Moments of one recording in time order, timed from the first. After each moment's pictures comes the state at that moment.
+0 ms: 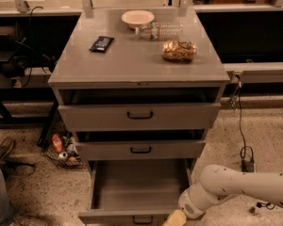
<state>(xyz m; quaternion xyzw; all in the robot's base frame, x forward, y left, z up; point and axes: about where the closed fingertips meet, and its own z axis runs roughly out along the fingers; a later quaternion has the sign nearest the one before) 0.369 -0.118 0.425 -0.39 0.89 0.25 0.06</state>
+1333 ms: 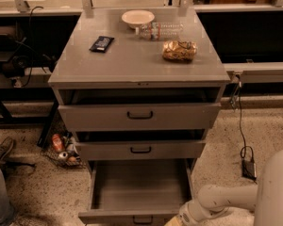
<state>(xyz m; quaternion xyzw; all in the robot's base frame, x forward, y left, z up) 0.385 -0.146 0.264 -0.27 0.93 0.25 0.05</state>
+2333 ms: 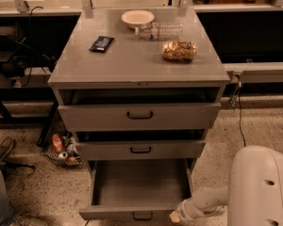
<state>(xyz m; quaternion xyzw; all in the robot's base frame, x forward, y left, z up) 0.433 -0.161 0.185 -0.23 0.95 0.19 0.09</state>
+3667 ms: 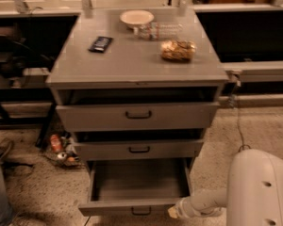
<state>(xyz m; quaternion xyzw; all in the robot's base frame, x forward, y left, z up) 0.457 -0.161 0.168 -0.20 0.95 0.19 0.13</state>
